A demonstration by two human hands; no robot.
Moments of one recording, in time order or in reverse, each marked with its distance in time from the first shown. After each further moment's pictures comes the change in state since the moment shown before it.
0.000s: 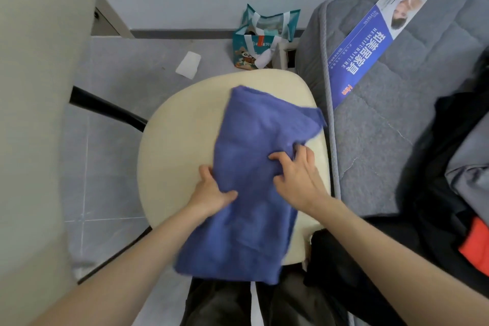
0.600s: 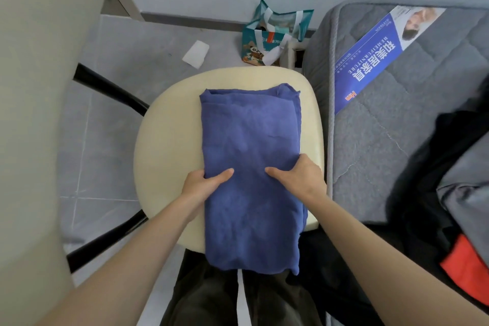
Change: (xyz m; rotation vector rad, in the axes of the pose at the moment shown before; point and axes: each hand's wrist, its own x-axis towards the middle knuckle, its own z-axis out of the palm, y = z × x) left_hand -0.009 0.002 0.004 -0.619 0.077 -0.166; right_hand 0.012 0.015 -0.005 0.297 -0.081 0.424
